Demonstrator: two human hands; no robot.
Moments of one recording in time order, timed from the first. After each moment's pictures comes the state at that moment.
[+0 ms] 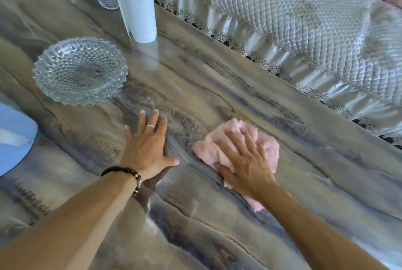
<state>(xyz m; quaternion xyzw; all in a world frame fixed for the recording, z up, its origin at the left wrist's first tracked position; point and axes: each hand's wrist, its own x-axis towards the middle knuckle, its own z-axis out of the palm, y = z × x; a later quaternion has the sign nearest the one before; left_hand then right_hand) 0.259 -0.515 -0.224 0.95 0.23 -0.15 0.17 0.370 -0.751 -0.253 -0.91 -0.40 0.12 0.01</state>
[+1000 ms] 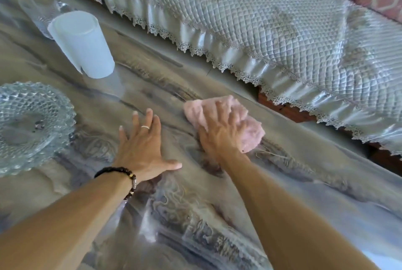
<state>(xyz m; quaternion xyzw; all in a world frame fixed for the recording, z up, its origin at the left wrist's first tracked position) 0.397 -0.500 -0.221 0.95 0.21 -0.18 0.15 0.525 -0.650 -0.260 -0.96 -0.23 0.12 0.04</state>
